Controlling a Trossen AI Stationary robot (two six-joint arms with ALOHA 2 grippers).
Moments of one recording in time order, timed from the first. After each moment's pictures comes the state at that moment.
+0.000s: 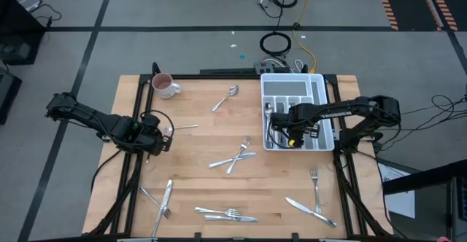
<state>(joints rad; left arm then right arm) -0.36 0.88 0.73 -1.29 -0.35 -1.54 -0.16 1.52 0.87 -0.96 0.19 -1.43</state>
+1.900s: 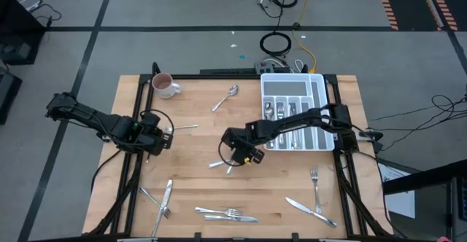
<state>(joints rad) -0.36 0.88 0.73 -1.29 -0.44 -1.53 0.02 2.04 1.42 -0.53 -0.08 -1.00</state>
